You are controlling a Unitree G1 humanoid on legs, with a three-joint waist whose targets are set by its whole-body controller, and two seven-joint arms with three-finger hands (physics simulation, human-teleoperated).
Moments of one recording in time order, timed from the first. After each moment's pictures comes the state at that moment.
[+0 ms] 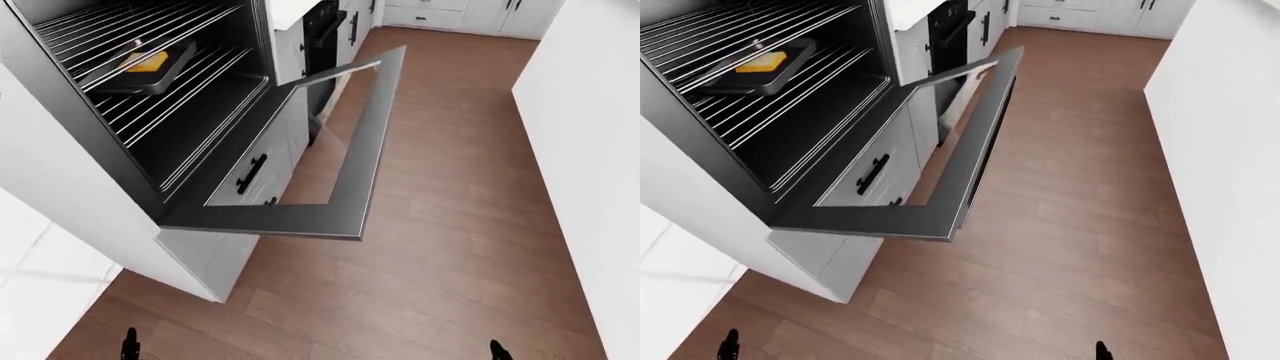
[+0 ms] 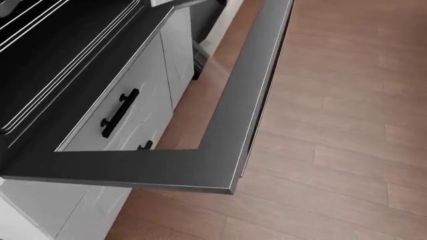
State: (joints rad) left arm -0.04 0.39 0.41 1.41 0.25 -0.67 0.16; right arm -0.04 -0.29 -0.46 1.41 -0.01 -0.47 0.15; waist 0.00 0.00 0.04
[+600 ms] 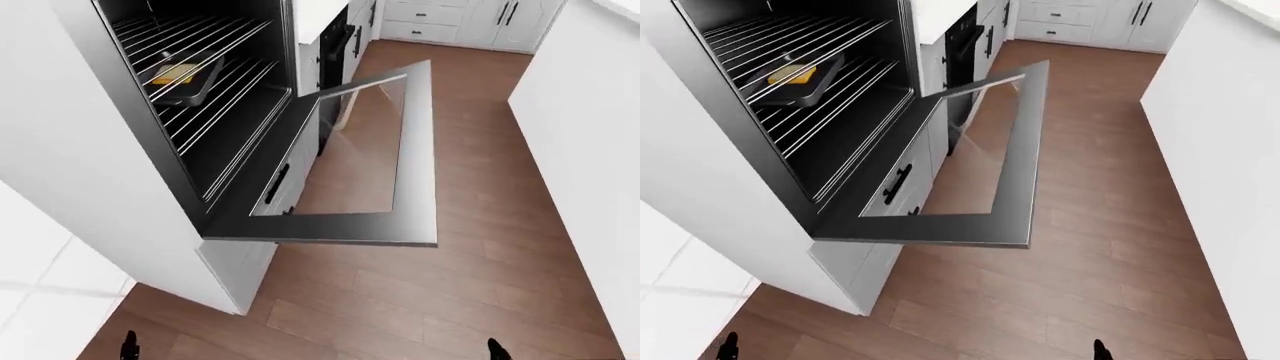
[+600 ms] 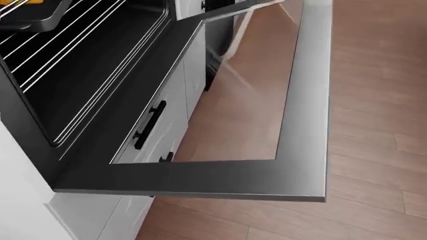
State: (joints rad) left arm -0.04 0.39 0.41 1.41 0.25 -0.67 0.16; right arm -0.04 -0.29 -0.46 1.40 -0.01 -0.46 0.17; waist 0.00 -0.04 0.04
